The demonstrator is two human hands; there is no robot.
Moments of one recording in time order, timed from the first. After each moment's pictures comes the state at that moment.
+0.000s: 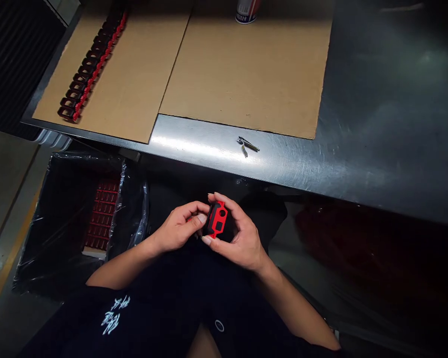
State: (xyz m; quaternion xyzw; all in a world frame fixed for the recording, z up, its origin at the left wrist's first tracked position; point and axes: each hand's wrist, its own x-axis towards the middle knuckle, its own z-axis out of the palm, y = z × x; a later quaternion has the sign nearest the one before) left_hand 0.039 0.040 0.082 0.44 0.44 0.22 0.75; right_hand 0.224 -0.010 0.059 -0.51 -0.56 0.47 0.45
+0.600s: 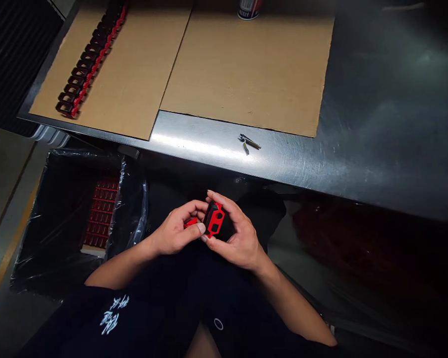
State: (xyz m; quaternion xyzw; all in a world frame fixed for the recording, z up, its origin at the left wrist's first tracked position) left_hand 0.023 0.032 0.078 0.53 0.37 0.22 0.74; right_hand 0.218 -0.011 0.058 -0.47 -0.61 0.43 0.47
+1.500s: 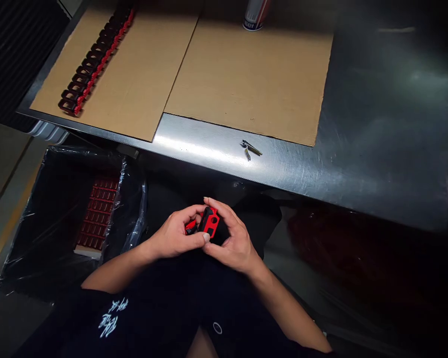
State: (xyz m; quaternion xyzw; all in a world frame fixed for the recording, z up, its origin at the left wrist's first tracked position) left_hand 0.021 0.032 0.082 0.57 0.44 0.17 0.68; right_hand 0.212 -0.011 0.051 -0.47 -0.63 0.42 0.44
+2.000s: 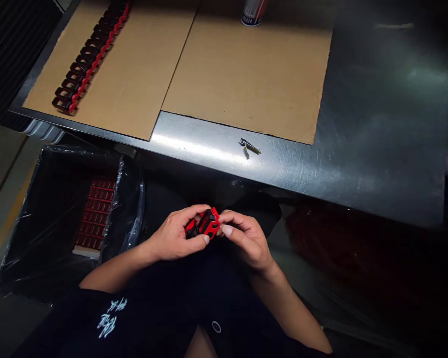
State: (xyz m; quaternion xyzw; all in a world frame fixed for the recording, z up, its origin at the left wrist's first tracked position) left_hand 0.022 0.029 0.082 0.65 0.44 0.18 0.59; right_hand 0.229 -0.009 0.062 -0.42 -0.42 0.65 0.48
